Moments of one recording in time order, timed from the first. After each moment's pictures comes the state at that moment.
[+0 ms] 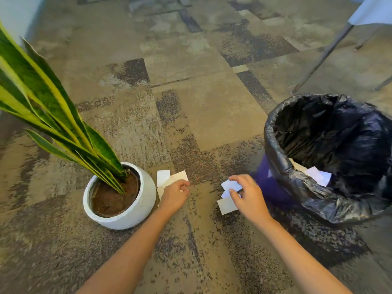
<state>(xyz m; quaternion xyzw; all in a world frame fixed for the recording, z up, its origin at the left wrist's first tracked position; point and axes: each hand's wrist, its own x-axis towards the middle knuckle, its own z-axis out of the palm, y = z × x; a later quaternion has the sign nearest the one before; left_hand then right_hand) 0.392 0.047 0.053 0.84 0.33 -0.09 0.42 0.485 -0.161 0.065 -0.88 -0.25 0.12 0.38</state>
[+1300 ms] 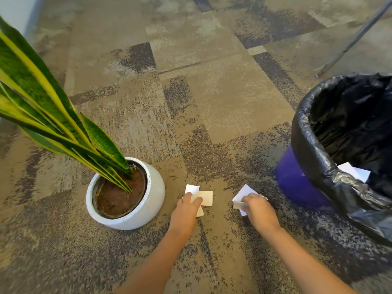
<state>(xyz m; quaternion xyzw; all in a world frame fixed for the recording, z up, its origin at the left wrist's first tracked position) 0.354 0.032 -0.015 0.94 0.22 -0.20 0.14 0.480 -0.152 -0.020 -0.94 -0.26 0.22 0.08</state>
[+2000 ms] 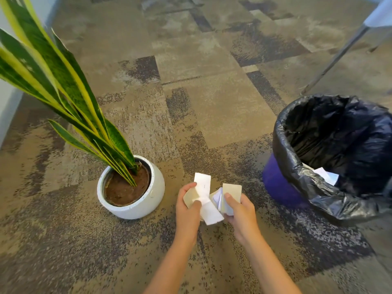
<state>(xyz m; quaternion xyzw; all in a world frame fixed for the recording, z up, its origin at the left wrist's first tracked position) 0.336 -0.030 0.107 0.51 0.44 0.14 0.72 0.409 -0.130 0.098 -0.64 0.16 0.32 0.68</state>
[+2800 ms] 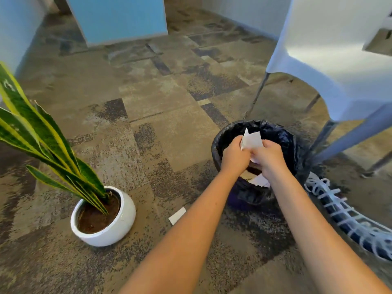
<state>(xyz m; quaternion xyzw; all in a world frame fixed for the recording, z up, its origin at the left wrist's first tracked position) 0.511 -0.167 0.279 0.80 0.15 0.02 0.57 0.555 -0.248 0.273 -0.77 0.12 0.11 0.62</state>
